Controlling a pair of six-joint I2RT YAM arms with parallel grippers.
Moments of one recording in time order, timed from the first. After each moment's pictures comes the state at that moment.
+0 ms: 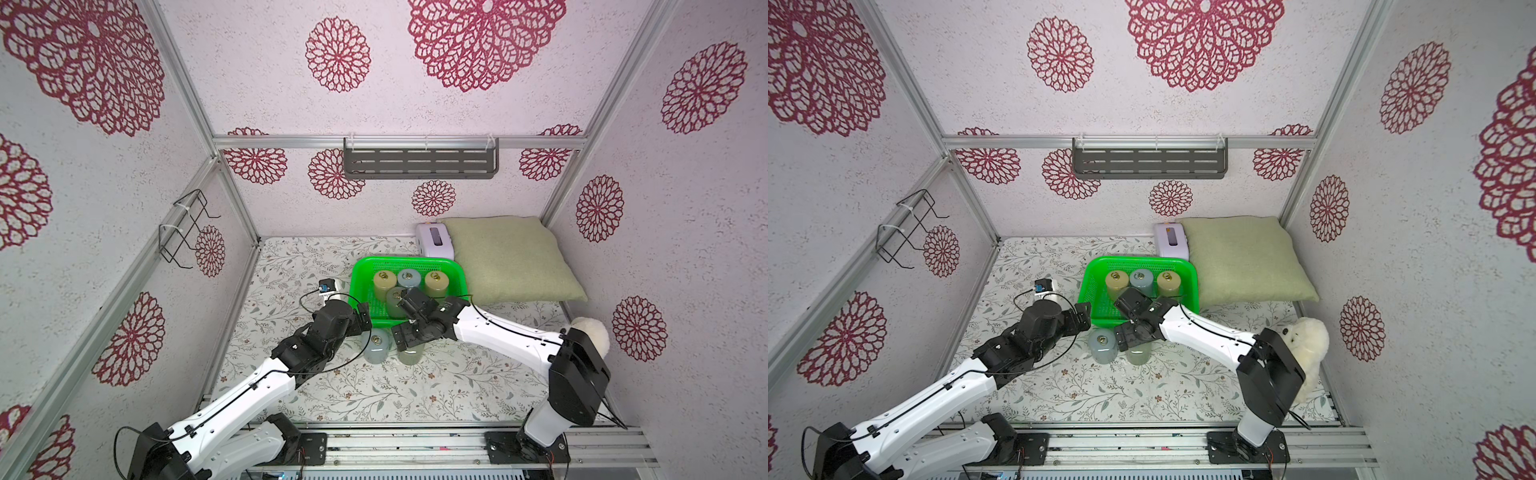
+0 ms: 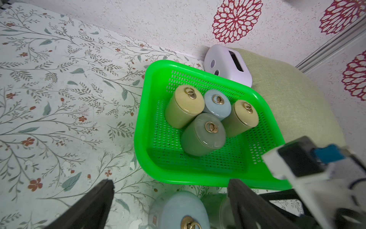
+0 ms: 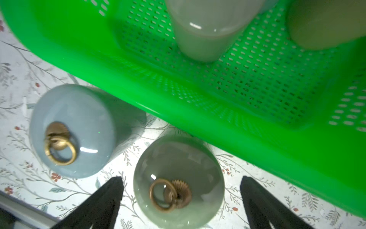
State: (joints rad) left arm -0.69 1.03 0.77 -0.32 -0.42 -0.66; right arm 0.90 1.63 1.29 -0.80 0.12 0.49
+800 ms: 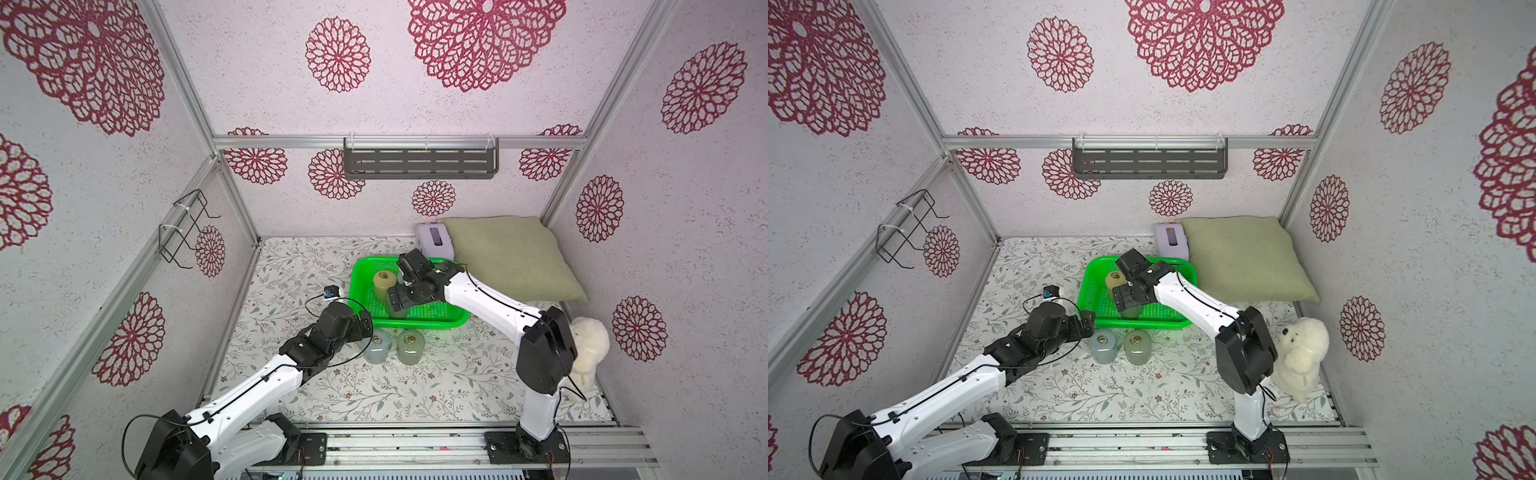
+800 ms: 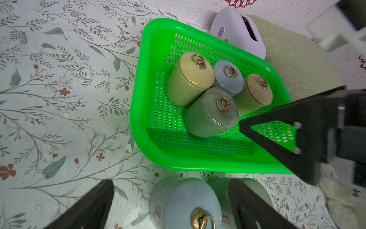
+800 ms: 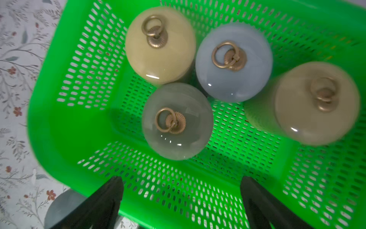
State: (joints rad) left arm -0.62 1.08 0.68 -0.24 -0.25 -0.68; right arm 0.75 1.93 1.70 -0.86 0.11 0.36
